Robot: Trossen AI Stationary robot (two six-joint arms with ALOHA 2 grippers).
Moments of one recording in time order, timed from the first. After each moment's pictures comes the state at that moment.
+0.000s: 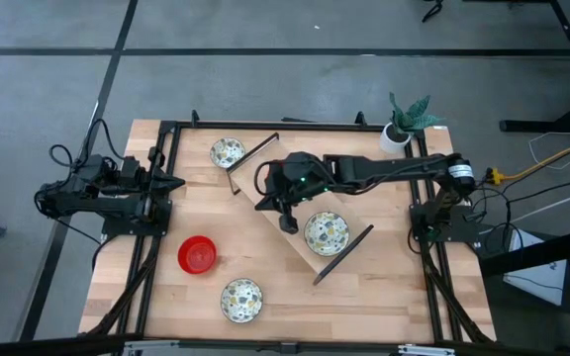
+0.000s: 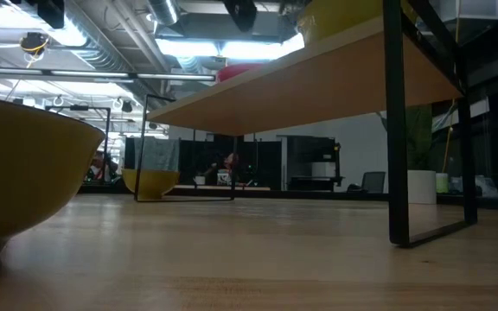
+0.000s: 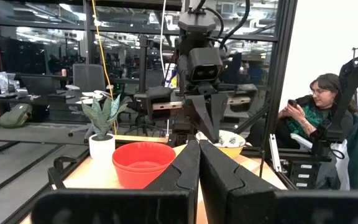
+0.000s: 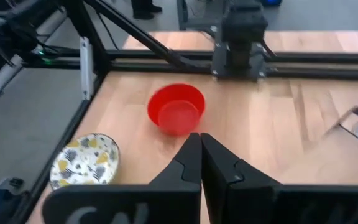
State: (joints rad) left arm -0.01 0.00 0.51 -0.37 -0.05 -0.07; right arm 0.02 1.75 1.65 -0.37 -0.17 -0.01
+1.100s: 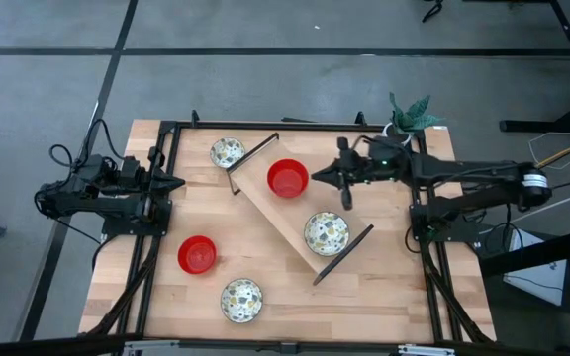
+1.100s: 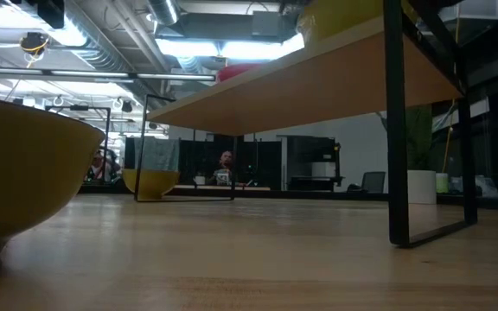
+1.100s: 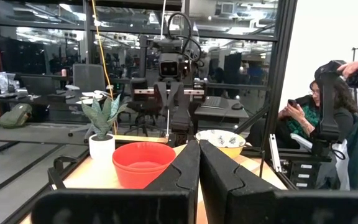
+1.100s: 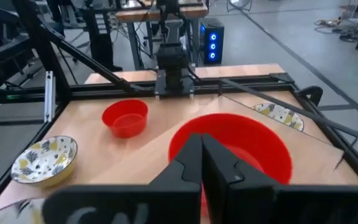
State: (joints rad) left arm -0.01 0.00 0.51 -0.37 -0.05 -0.07; right arm -0.18 1.09 0.84 0.06 -0.17 -0.01
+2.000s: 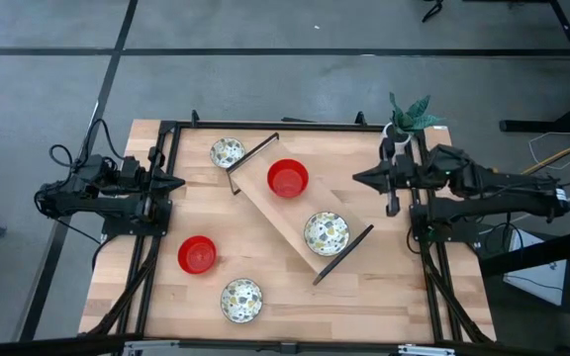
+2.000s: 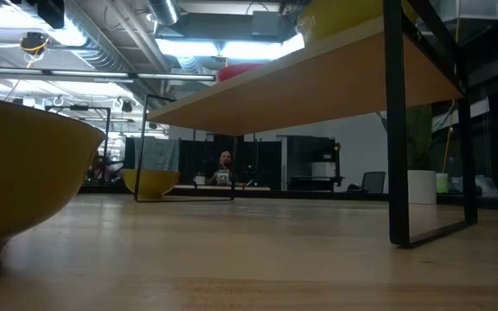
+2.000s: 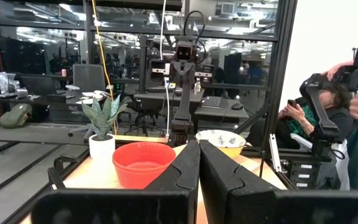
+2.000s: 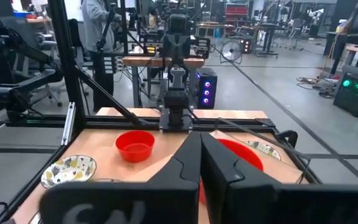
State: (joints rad) left arm -0.01 0.00 0.51 -0.37 -0.05 -0.07; right arm -0.09 0.63 0.70 -0.05 -0.06 -0.03
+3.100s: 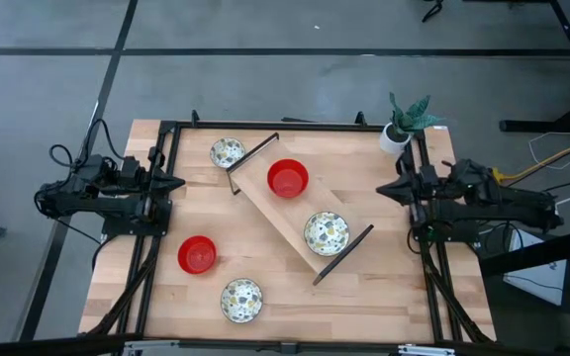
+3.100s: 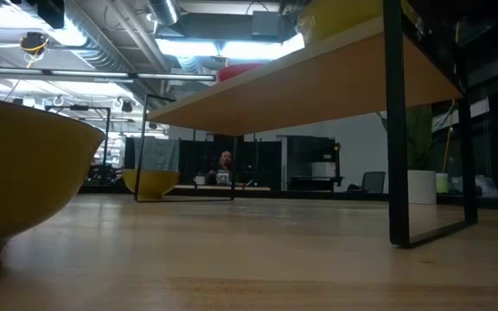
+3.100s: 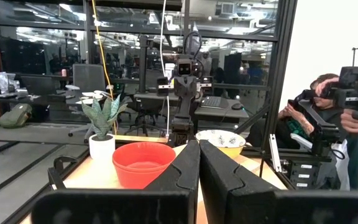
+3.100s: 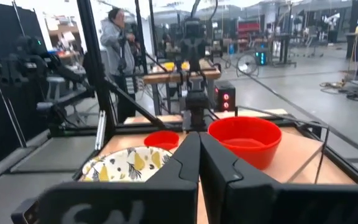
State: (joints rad) left arm -0.01 0.00 0.51 -0.37 -0.05 -0.07; right arm -0.08 0.28 0.43 -0.09 -0.13 0.09
